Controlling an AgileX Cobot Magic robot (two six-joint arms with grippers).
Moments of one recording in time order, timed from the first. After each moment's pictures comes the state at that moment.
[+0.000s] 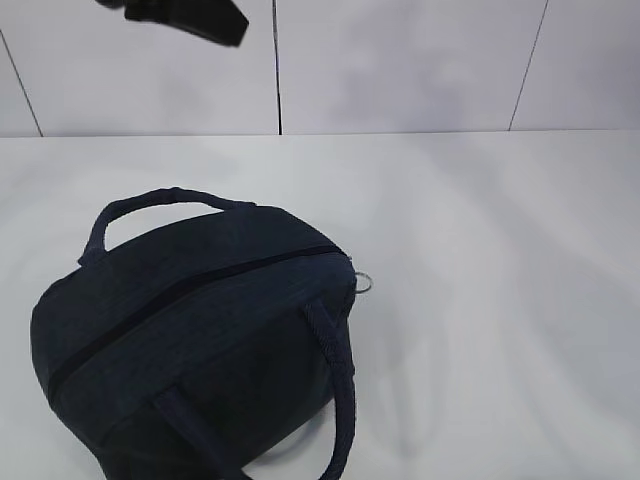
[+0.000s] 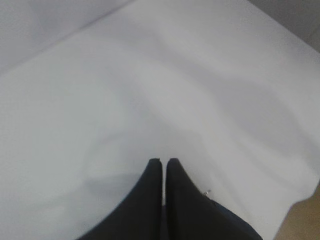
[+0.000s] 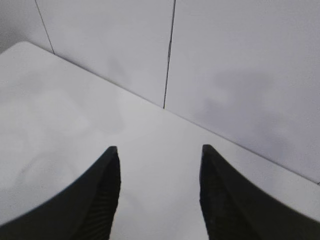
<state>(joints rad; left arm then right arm) -0.46 1.59 -1.54 -0.54 0.84 0.43 0.25 1.57 -1.84 0.26 0.83 -0.35</state>
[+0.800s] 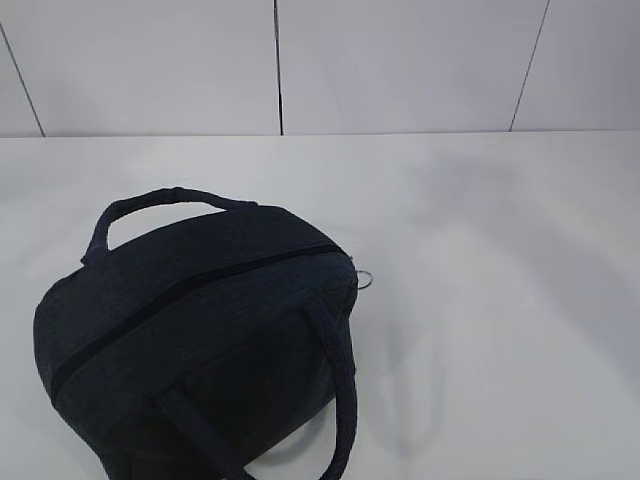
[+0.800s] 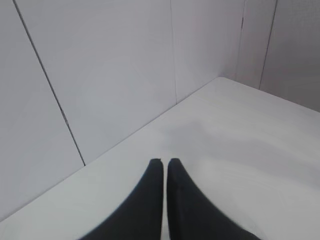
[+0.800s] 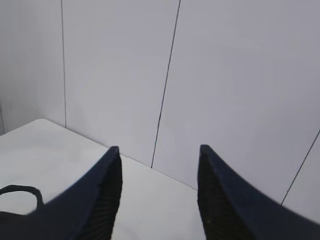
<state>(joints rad) -0.46 1.05 -1.35 -0.43 0.70 0.46 0.25 0.72 -1.17 0.32 0.61 -0.44</state>
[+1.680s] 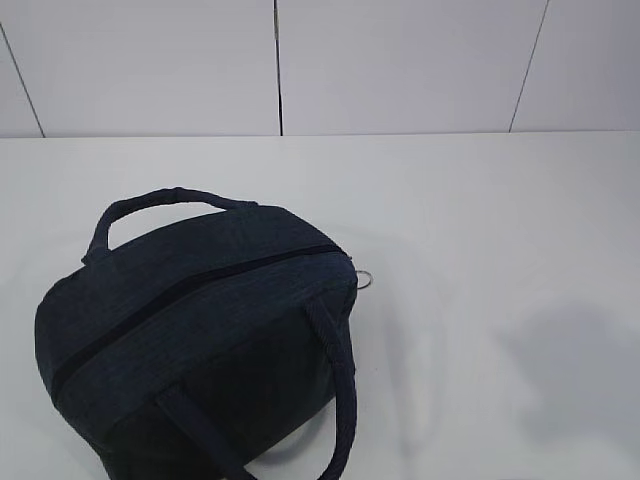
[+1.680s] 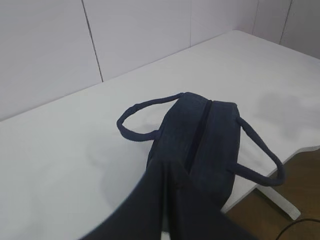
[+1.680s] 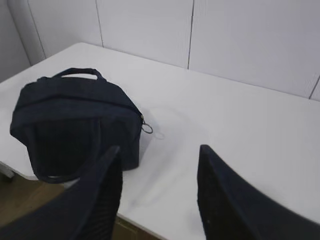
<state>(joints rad) -0.46 0.24 -0.84 -0.18 1.01 0.15 0.25 0.17 -0.84 0.23 1.09 -0.19</state>
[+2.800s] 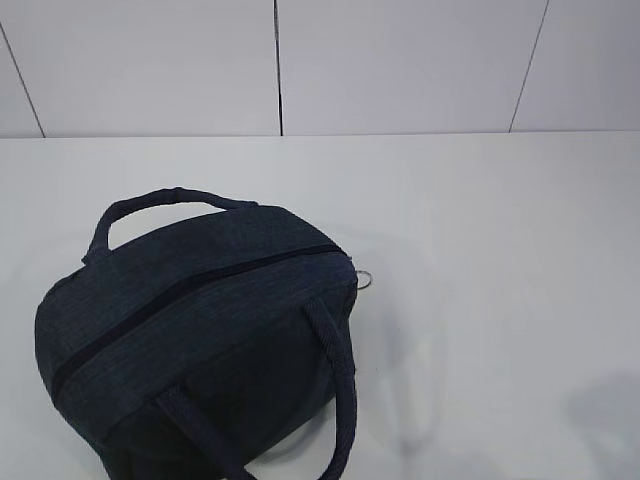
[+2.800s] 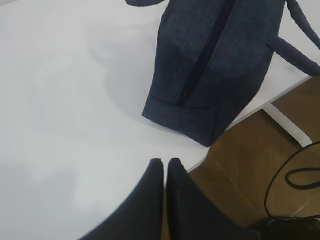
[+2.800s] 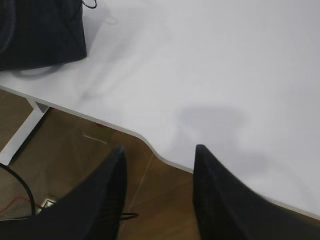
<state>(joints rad) -0.46 0.01 -0.54 -0.06 1.18 0.07 0.25 -0.02 -0.53 0.04 1.24 -0.11</state>
